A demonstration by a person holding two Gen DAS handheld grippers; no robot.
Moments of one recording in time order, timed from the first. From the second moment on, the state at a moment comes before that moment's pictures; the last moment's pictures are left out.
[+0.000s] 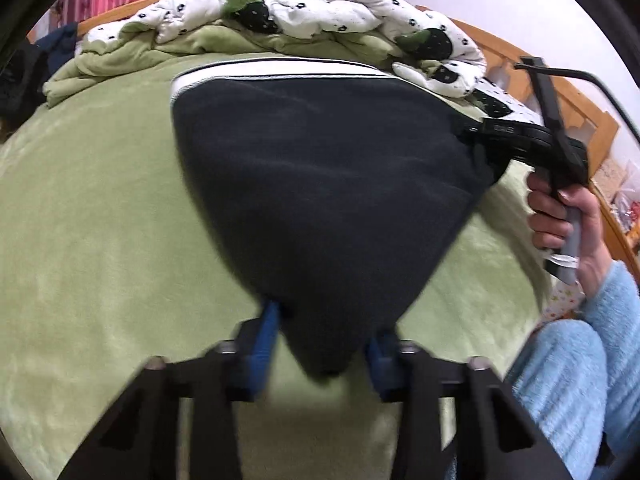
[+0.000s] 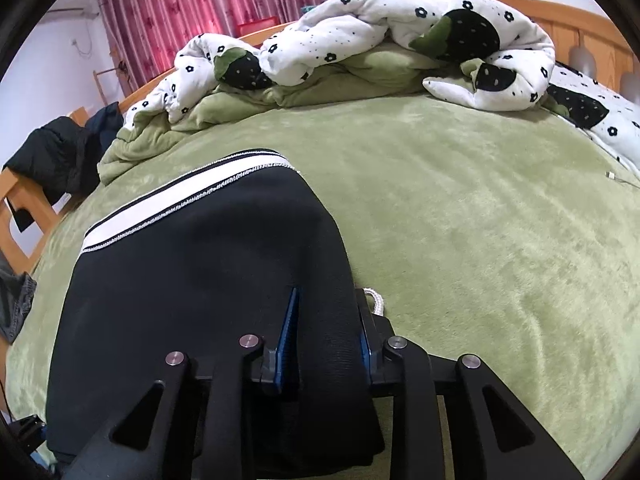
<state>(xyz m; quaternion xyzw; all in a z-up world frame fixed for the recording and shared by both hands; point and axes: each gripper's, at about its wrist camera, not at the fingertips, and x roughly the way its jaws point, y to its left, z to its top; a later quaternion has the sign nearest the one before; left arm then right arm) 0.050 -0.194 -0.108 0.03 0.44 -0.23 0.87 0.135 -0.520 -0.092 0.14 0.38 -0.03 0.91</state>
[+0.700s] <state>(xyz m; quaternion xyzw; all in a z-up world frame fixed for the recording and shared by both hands) 0.113 -0.128 -0.080 -0.14 0.45 -0.23 0.85 0.224 -0.505 -0.064 0.00 0.47 0.06 0.88</state>
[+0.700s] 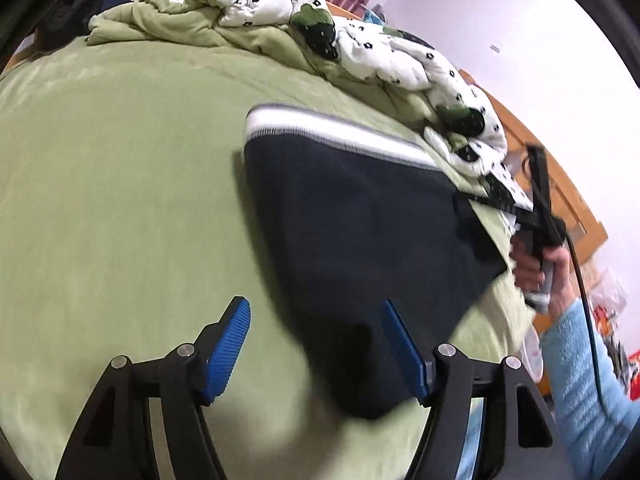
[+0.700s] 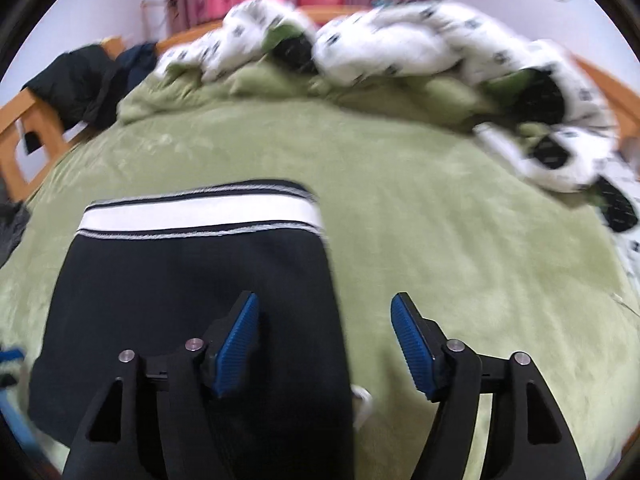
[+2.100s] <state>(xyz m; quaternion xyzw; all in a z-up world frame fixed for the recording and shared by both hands) 0.180 0.061 -0.100 -0.18 0.52 -0.14 0.83 0.193 -0.295 -0.100 0.23 0.47 0.23 0.82</state>
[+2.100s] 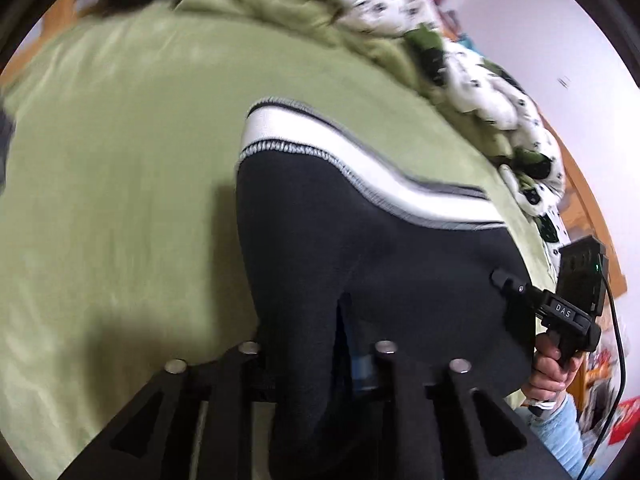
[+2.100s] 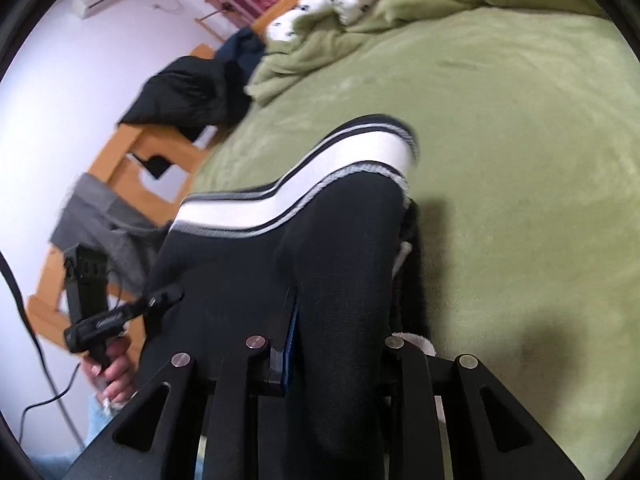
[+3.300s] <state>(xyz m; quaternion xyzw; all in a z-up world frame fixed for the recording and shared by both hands) 0.184 0.046 -0.113 -0.19 0.46 -0.06 0.87 0.231 -0.234 -0.084 -0.01 0.41 0.10 0.90</state>
